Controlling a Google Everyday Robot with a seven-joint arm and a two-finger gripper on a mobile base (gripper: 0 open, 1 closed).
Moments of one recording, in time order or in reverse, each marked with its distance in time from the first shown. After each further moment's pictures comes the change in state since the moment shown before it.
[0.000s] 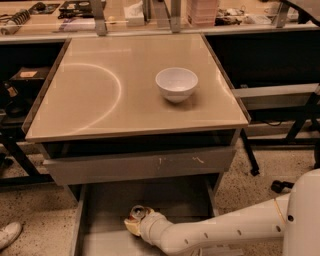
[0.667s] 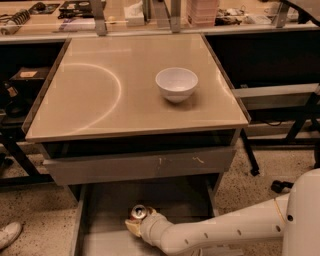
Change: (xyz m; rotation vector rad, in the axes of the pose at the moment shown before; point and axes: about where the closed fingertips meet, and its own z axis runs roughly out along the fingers) arm 0.000 0.000 0.000 0.000 0.000 0.000
